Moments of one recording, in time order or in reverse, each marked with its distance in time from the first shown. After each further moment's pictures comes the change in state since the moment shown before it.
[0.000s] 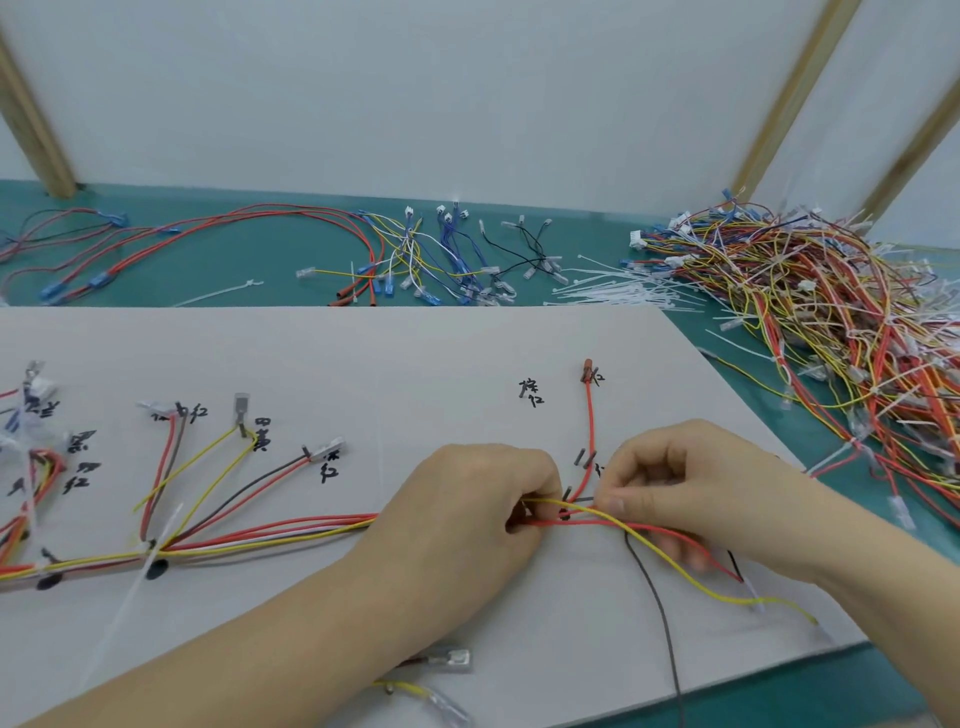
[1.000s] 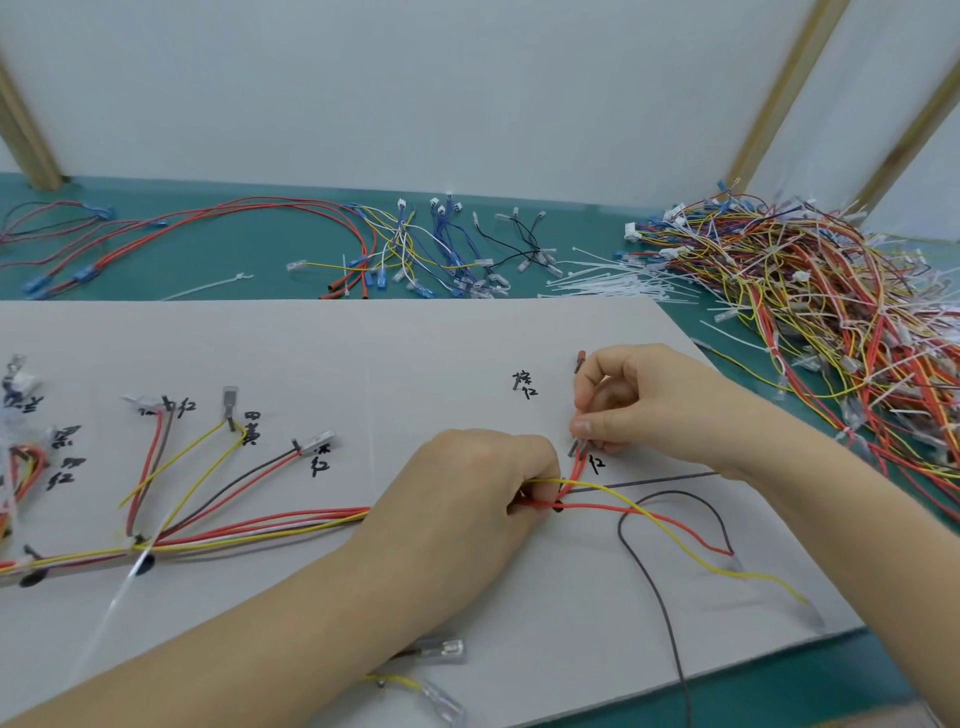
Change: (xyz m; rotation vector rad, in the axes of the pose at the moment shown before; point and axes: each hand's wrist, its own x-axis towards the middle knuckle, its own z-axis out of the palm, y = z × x) left_hand 0.004 0.003 0.001 0.014 0.021 0.002; right_hand 0.046 -0.009 -0.014 -0.093 0.145 -0.130
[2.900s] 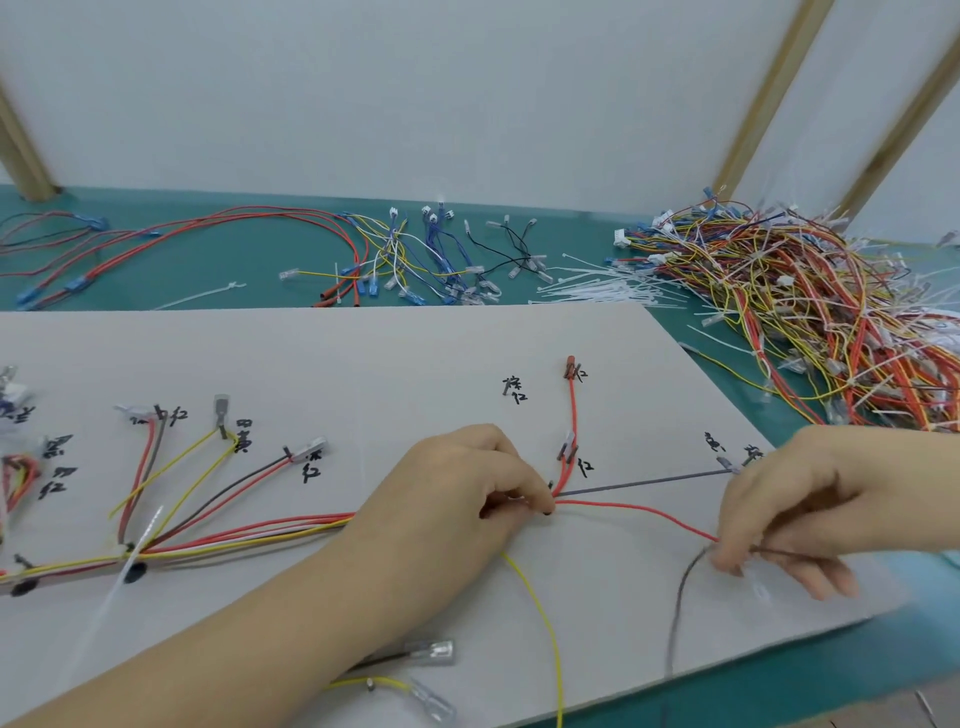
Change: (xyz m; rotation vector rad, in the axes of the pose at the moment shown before) left_hand -0.003 -0.001 -0.005 -0.154 -0.065 -0.040; right_hand -0.078 0.025 -0.059 0.104 -0.743 0.016
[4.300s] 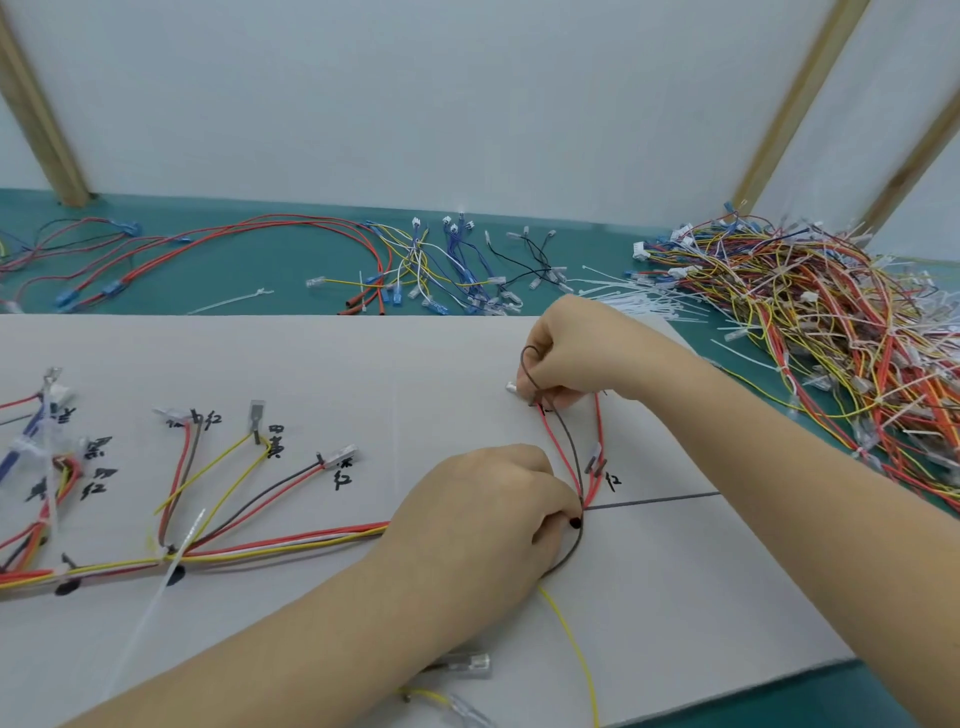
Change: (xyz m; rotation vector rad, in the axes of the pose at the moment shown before) left_hand 0.002 0.000 0.002 0.279 -0.018 0.046; right_hand 0.157 -0.069 -0.038 -0.391 0.776 0.208
